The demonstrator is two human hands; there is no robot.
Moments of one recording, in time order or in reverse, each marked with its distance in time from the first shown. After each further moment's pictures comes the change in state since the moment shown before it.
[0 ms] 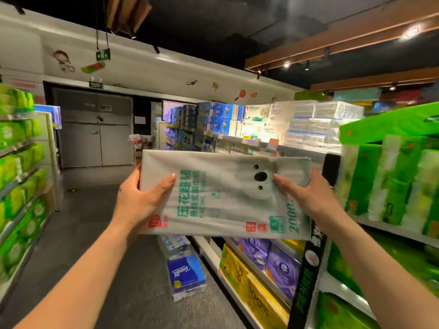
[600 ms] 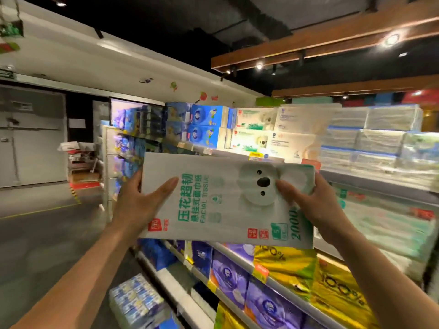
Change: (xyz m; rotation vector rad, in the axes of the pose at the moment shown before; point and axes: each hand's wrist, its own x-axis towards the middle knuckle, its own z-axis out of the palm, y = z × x) left_hand 0.554 -0.251 0.077 -0.132 -0.188 0.073; right_hand 0.439 0.186 0.277 -0.147 0.233 0.023
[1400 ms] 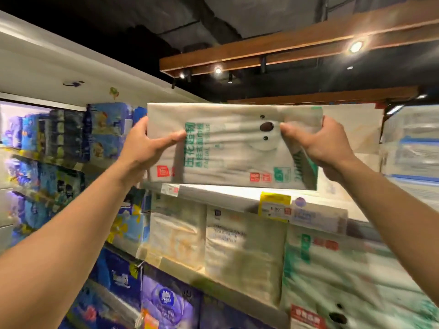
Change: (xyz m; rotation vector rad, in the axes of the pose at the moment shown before) left_hand 0.576 -0.176 0.234 -0.144 -0.308 0.265; right_hand 0.500 0.140 0.125 -0.211 0.326 -0.073
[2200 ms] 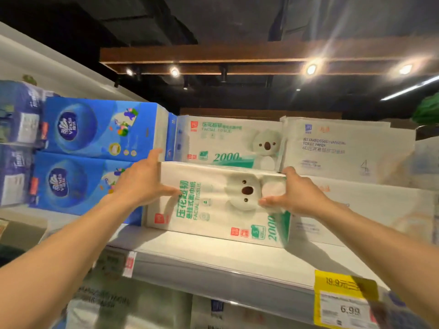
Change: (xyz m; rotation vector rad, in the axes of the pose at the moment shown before) left_hand 0.236 -0.231 0.102 0.752 -0.255 0.077; right_hand 0.158 0.147 0.141 -0.864 -0.161 0.308
